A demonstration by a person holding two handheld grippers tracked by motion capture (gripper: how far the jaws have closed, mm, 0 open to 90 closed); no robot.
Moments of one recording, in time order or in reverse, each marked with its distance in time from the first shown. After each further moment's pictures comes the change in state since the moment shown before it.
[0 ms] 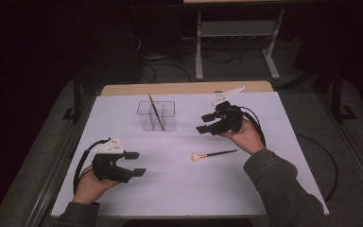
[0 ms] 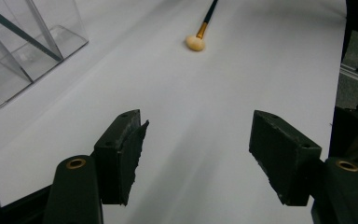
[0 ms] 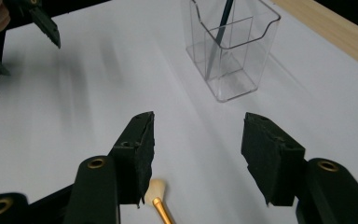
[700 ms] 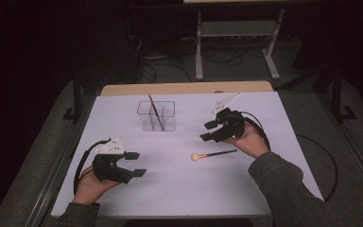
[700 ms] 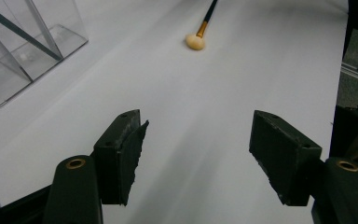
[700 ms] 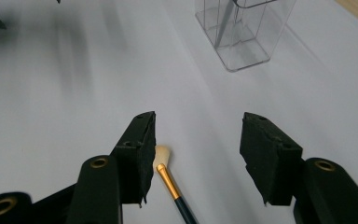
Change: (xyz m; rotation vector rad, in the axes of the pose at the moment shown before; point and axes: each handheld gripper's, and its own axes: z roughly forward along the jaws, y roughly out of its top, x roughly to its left) left arm -0.001 -0.001 0.000 -0.003 0.004 -0.009; right arm 0.004 -0.013 0.002 0.097 -0.002 -0.066
